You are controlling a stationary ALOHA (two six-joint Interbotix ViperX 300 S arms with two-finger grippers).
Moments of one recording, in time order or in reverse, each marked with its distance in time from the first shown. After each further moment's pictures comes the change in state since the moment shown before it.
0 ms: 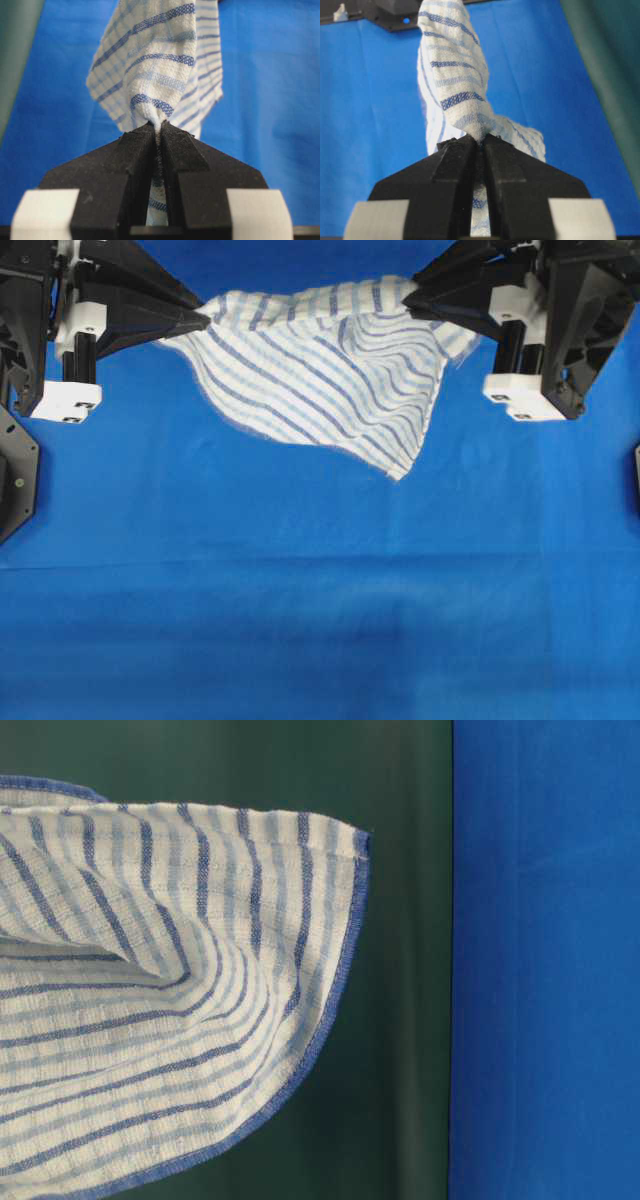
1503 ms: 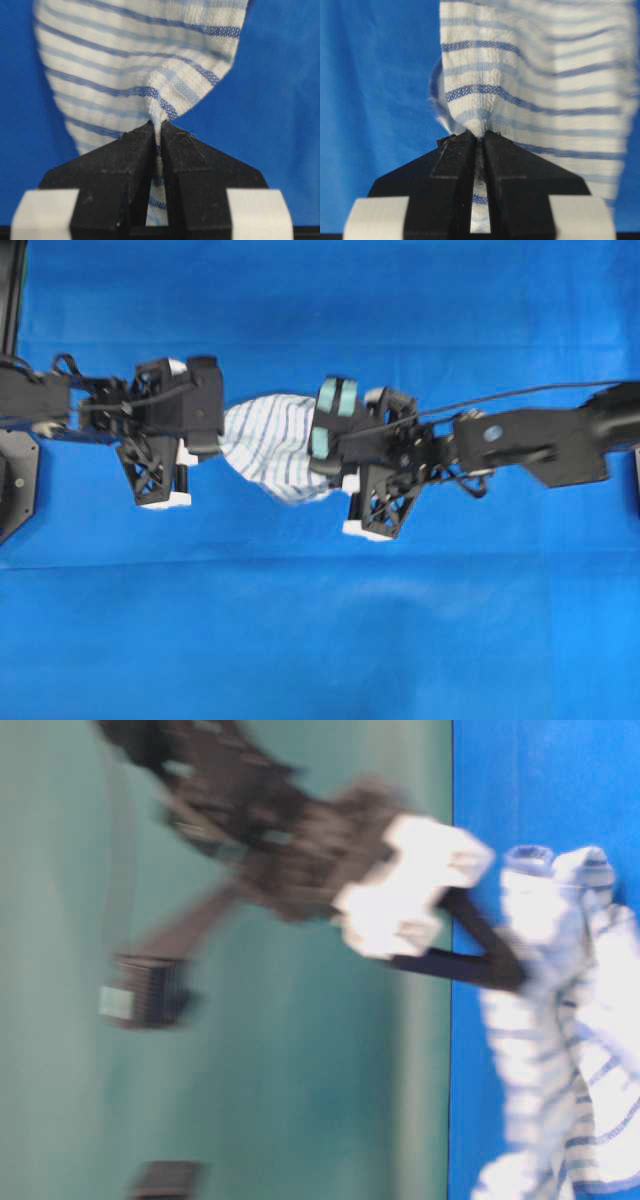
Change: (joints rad) left arm -0.026 0.241 0.600 -0.002 -0.383 -0.002; right arm 0.021 0.383 0.499 0.052 -0.621 0.152
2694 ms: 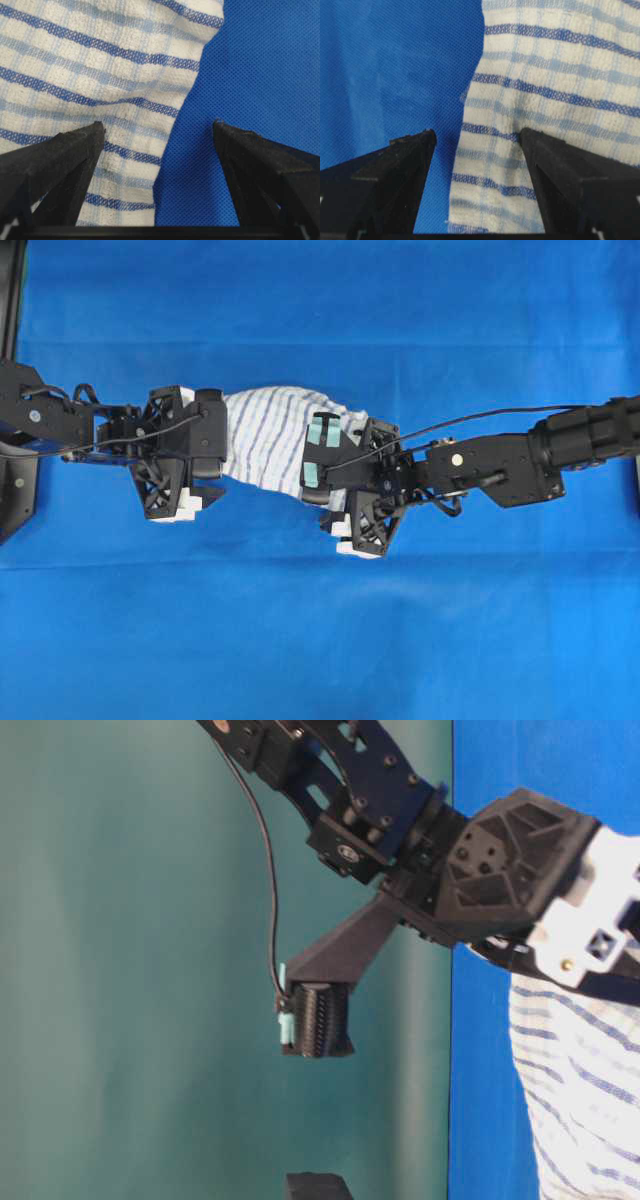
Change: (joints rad) left arm -0.012 0.259 0.143 0.005 -0.367 0.031; right arm 0.011 0.232 0.029 -0.002 -0.233 0.000
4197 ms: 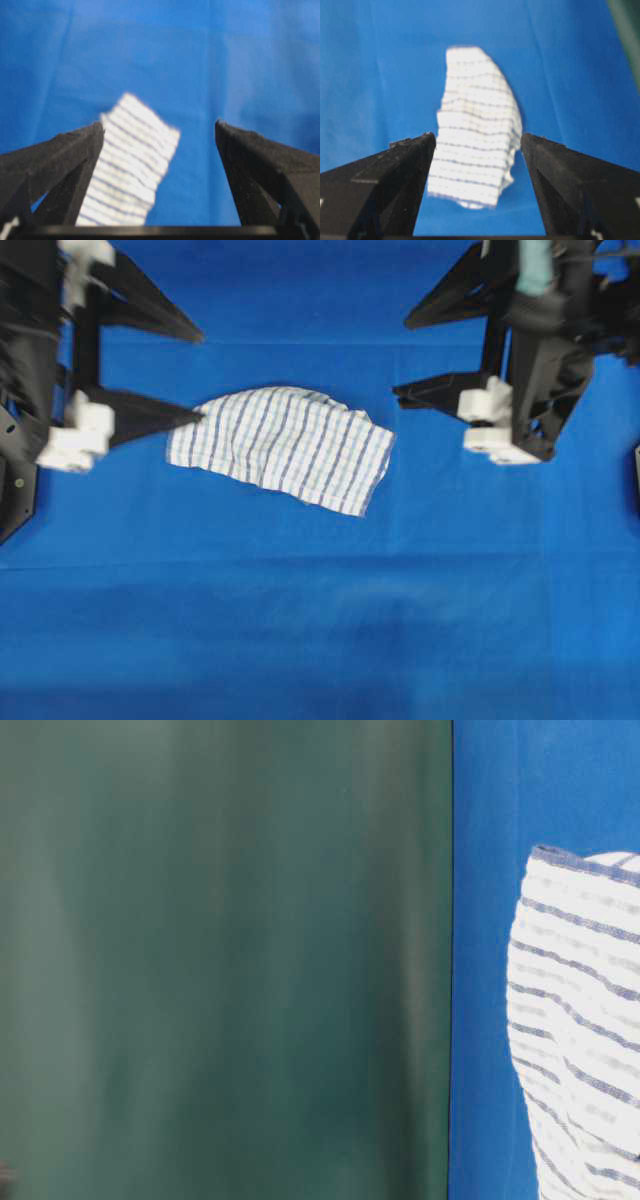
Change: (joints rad) left arm -0.038 -0.538 -0.546 -0.003 0.641 -0.161; right arm -0.011 -0.634 -0.313 -0.015 0.721 -0.144
